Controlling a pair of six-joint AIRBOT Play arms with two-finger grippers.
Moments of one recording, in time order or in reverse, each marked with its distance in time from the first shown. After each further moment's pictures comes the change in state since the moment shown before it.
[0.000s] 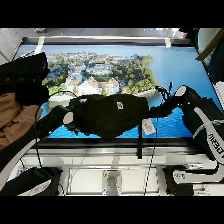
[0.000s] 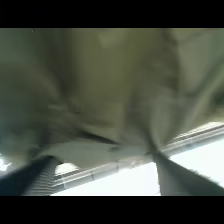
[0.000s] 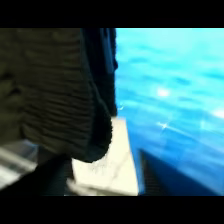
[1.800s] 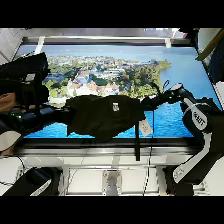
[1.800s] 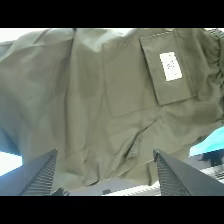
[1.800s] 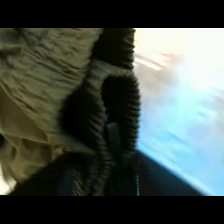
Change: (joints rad) left arm -0.002 0.508 0.142 0.160 -0.039 -0.204; right arm -0.046 -0.435 0.253 0.436 0.071 -0.222
